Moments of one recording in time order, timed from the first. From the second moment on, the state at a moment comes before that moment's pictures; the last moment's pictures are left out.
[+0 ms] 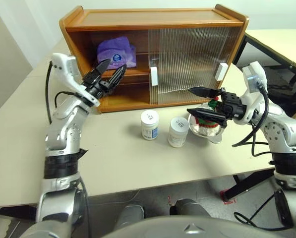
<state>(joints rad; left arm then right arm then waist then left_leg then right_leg) -0.41 0.45 0.26 -0.07 -0.55 0.32 -0.59 -0.47 -0.54 -0.04 -0.06 0.69 0.50 1.20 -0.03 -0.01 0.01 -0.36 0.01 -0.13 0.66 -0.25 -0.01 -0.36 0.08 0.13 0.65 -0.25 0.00</state>
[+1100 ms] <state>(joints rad) -0.12 0.57 0.09 0.24 -0.42 -0.01 -1.16 -0.51 -0.56 -0.03 -0.06 0.70 0.54 1.19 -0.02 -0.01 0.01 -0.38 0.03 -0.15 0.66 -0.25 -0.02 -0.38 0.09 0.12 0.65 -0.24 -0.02</state>
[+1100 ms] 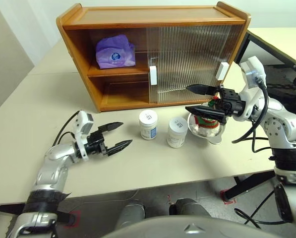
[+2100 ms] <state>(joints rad) -0.33 0.41 -0.02 0.57 -0.30 -0.17 -1.19 -0.47 -0.57 -0.06 -0.11 0.71 0.56 1.16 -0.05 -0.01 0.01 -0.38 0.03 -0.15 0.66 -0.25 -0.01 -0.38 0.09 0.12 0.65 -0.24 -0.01</state>
